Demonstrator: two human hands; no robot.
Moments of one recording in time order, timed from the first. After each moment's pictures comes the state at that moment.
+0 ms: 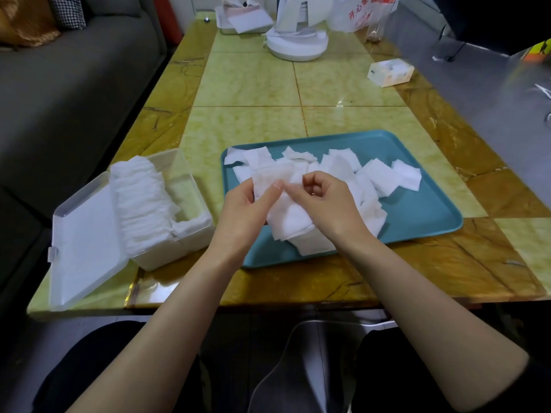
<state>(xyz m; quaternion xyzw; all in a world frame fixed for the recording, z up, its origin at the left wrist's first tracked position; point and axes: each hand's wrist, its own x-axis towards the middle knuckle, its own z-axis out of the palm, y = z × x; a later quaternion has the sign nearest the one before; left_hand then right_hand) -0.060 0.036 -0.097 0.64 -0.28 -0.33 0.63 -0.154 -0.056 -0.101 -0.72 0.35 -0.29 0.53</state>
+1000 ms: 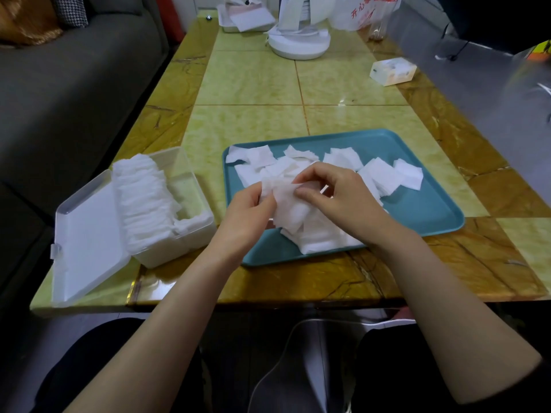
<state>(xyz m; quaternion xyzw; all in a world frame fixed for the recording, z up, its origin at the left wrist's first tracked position) -0.055 0.036 -0.106 0.68 -0.33 -0.33 0.57 -0.171 -0.074 -0.089 -0.85 0.21 -0.25 0.41</state>
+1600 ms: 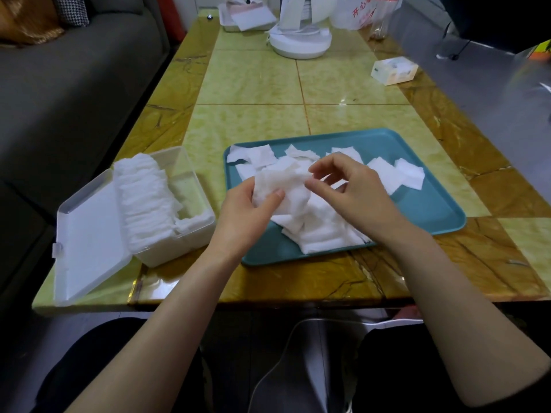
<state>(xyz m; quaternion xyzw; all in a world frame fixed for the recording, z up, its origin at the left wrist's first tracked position) -0.056 0.039 -0.099 0.72 -0.33 -0.25 0.56 -0.178 -0.083 -0.090 -0.83 0.27 -0.29 0.39</state>
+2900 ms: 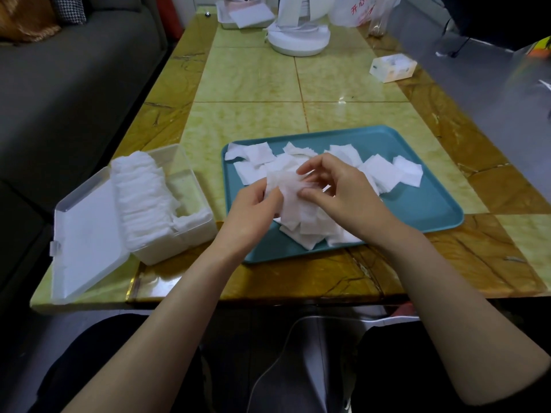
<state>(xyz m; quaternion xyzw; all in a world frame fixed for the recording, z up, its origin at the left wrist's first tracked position) -0.063 0.035 -0.097 0.69 -0.35 -0.32 0.55 -0.176 -0.073 -0.087 -0.84 0.22 -0.25 0.42</state>
